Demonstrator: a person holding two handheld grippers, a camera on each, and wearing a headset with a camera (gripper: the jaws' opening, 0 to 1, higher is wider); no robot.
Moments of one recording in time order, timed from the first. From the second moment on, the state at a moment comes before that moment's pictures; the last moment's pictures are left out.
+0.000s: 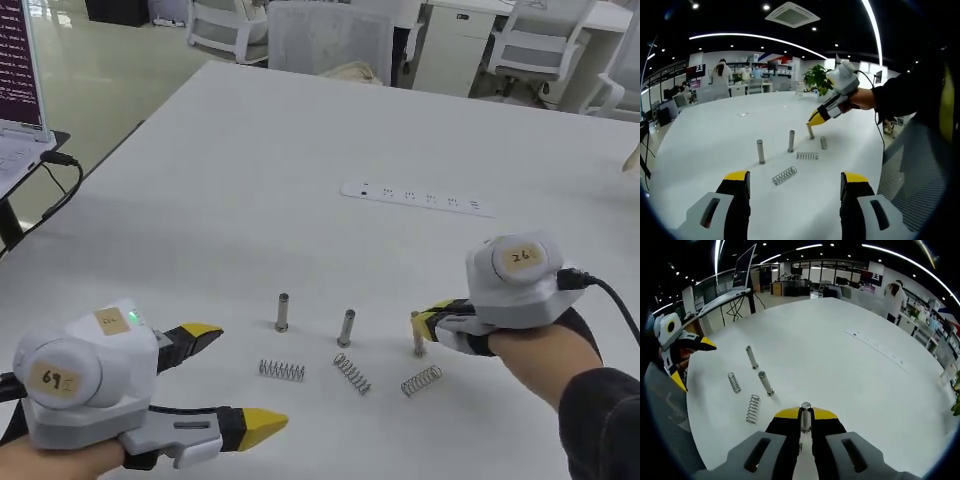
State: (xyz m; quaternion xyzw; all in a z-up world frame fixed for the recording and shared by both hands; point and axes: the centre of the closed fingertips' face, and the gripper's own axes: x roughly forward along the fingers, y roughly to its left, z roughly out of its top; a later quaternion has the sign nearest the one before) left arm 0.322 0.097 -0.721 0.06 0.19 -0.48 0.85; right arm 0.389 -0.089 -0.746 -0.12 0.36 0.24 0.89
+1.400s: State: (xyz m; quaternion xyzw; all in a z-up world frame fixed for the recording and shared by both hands) left arm 0.321 0.093 -0.720 0.07 0.19 -0.49 0.85; right arm 0.372 -0.100 -0.745 -0.12 0.35 0.24 0.90
